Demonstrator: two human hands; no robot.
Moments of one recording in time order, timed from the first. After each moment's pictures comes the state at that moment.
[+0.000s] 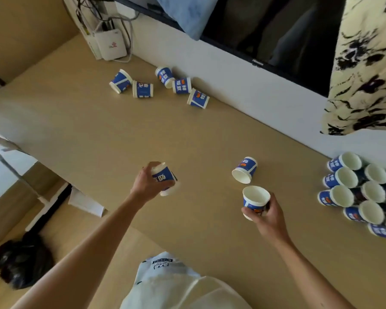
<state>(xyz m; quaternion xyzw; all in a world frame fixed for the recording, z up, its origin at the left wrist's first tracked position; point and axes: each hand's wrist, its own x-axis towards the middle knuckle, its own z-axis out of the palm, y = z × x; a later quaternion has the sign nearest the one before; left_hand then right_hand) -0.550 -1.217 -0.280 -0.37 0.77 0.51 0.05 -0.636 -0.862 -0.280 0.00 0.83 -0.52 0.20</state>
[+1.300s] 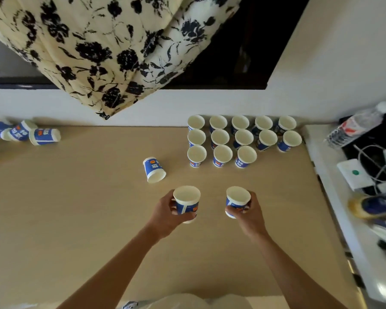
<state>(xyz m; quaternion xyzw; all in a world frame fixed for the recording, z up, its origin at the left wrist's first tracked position) -0.617 -0.805 -0.248 -0.06 0.76 0.61 0.21 -0.596 -0.540 -0.298 0.24 0.75 -0.61 0.05</state>
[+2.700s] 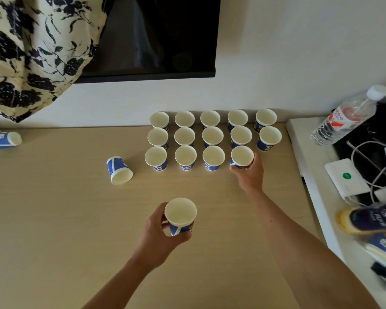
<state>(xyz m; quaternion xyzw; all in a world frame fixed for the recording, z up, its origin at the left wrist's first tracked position) -0.601 -0.665 -0.261 -0.05 0.81 0.57 0.14 -0.750 -0.390 -0.359 0.24 0.80 -0.54 -0.09</state>
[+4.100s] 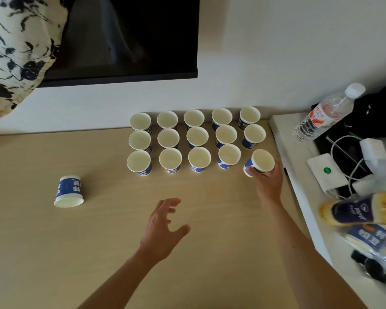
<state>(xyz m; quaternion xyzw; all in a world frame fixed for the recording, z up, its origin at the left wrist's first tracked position) -0.635 -0.635 -0.262 0.00 0.88 0.46 0.15 -0.710 -0.327 -0.333 0.32 0.73 -0.59 -0.13</state>
